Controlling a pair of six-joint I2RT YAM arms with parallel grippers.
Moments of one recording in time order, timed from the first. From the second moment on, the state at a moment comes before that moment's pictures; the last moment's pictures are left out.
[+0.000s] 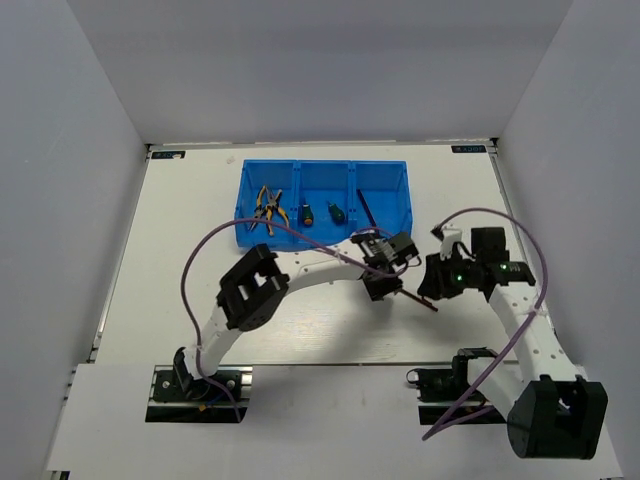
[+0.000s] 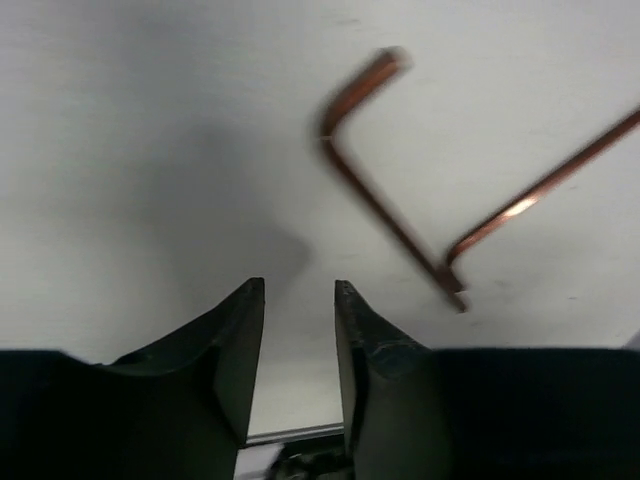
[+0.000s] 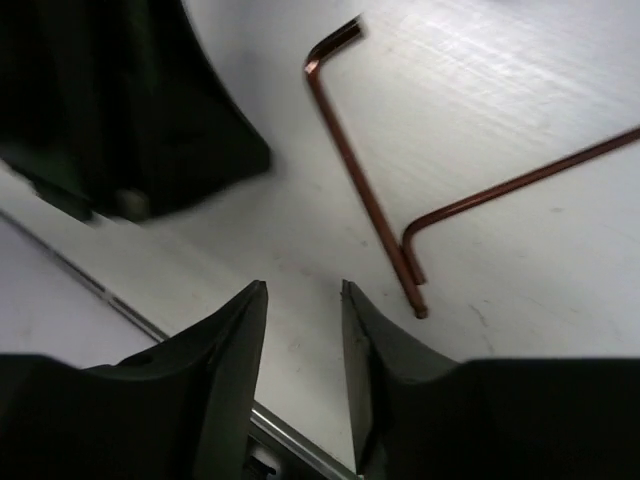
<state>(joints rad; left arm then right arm) -1.11 2.22 1.82 -0.78 -0.15 -1.43 0.03 0.97 0.70 -0.77 -0.52 -0.23</state>
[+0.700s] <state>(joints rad) -1.11 1.30 0.97 -0.75 -0.35 -1.31 0.18 1.22 0.56 -0.49 -0.45 -0.49</state>
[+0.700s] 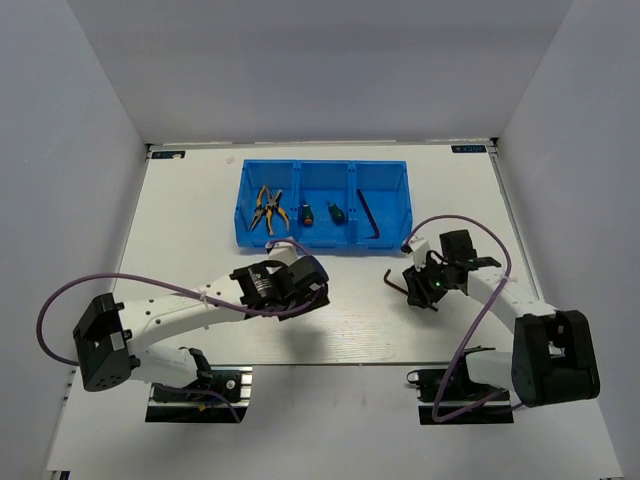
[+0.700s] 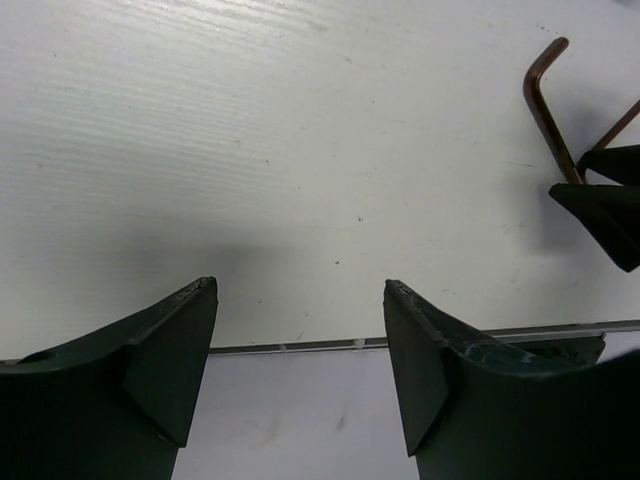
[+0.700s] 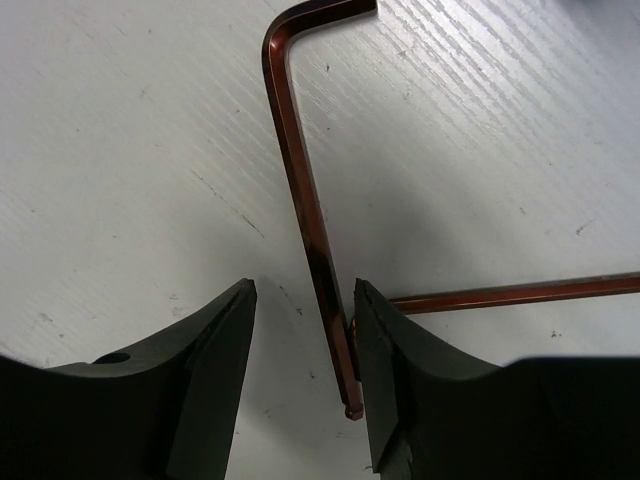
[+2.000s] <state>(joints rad) -1.11 1.22 0.96 -0.76 -0.41 -1.28 0.28 1.38 0.72 -0.77 -0.50 -0.67</state>
